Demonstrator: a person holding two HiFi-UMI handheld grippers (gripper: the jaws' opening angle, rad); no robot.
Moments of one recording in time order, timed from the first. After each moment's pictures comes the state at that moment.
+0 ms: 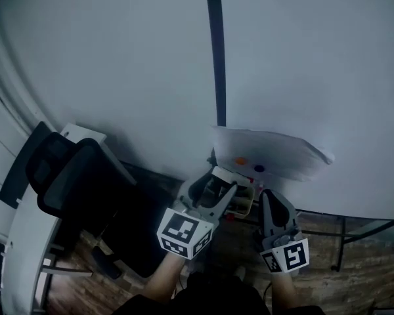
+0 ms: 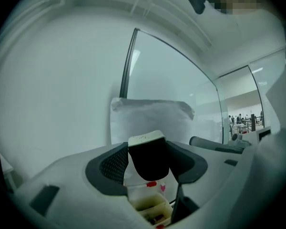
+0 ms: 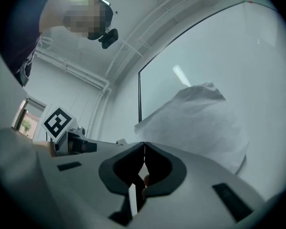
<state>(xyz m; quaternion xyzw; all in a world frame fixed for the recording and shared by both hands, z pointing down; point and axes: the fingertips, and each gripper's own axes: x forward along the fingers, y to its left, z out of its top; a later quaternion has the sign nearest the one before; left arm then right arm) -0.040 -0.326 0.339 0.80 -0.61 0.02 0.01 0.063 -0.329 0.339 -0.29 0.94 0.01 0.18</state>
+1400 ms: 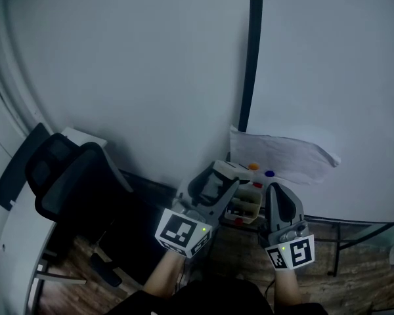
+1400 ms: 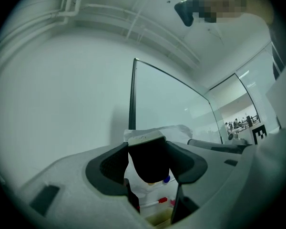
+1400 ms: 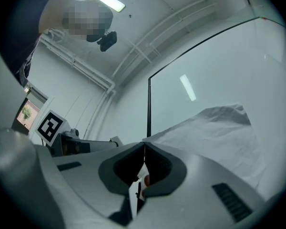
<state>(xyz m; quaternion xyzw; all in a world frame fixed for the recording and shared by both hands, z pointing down) -0.079 -0.296 0.288 0.80 -0.59 -0.06 -0.09 0.031 -0.311 0.293 -0.31 0.93 0.07 0.20</state>
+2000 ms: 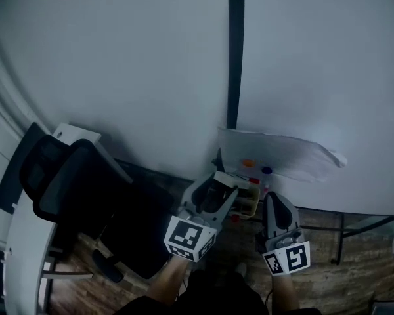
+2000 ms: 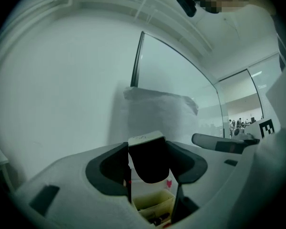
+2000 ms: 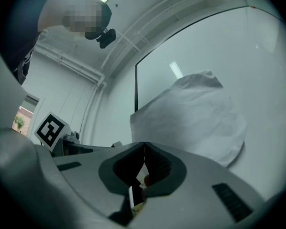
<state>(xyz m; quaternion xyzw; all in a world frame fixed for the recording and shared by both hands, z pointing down) -0.067 -0.336 0.373 0.80 -0.60 -0.01 0.01 0.046 -0.343 0.364 -0.33 0.93 0.00 0.15</state>
